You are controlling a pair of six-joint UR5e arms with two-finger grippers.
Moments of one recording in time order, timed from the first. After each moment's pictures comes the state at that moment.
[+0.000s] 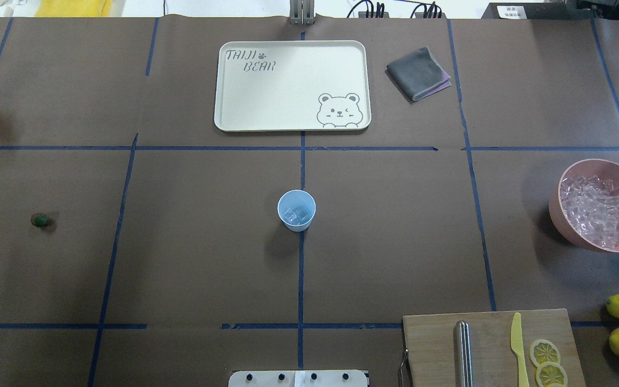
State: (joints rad) left arm -1.53 -1.54 -1.79 -1.54 -2.39 0.13; right arm 1.60 -1.45 1.54 -1.74 2.29 -0.49
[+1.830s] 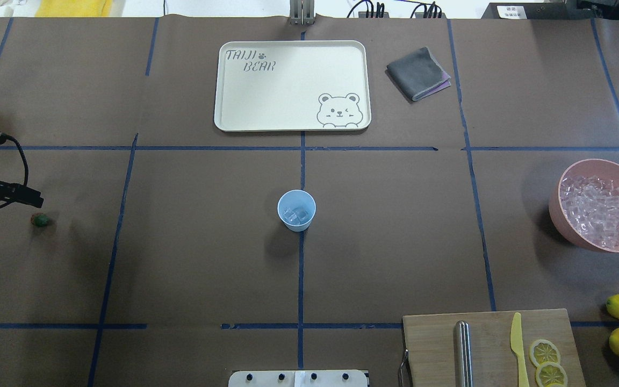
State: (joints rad) left arm -0.93 -1.51 -1.65 -2.18 -2.12 -0.72; right arm 1.67 -1.53 1.53 -1.74 2.30 -0.46
